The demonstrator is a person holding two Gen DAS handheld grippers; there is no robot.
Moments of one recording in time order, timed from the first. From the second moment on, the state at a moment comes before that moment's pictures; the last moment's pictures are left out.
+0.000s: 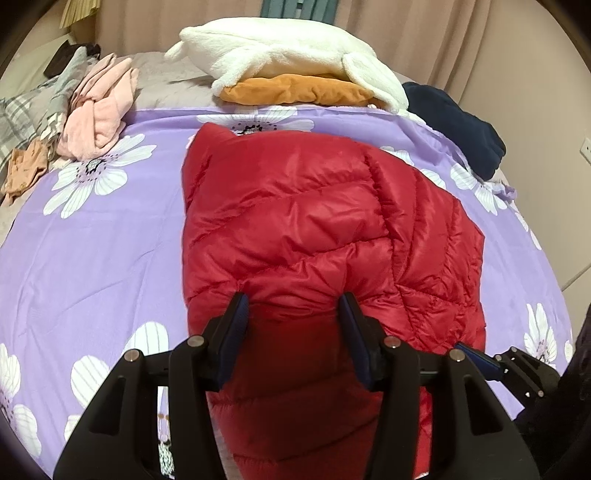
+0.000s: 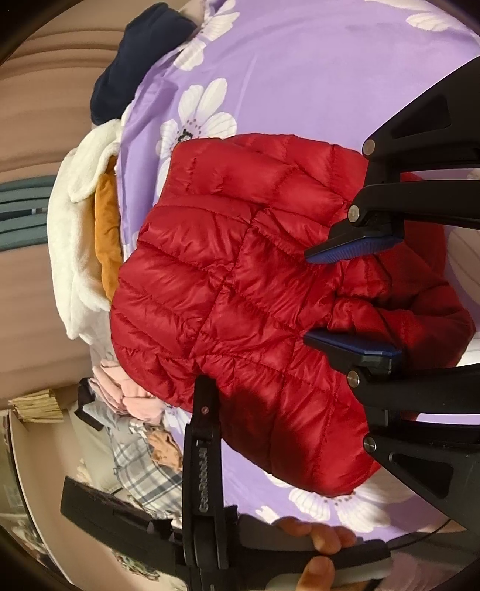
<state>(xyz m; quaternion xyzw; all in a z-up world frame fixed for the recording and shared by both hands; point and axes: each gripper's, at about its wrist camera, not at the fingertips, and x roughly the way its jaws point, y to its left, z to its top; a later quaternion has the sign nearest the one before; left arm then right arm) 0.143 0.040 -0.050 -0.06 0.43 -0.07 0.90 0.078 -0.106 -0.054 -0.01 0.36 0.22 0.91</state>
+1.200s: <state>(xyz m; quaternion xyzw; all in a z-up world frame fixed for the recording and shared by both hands) 0.077 0.041 -0.070 -0.07 0.44 -0.09 0.89 0.128 -0.117 -0.016 0.10 0.34 0.19 0.92</state>
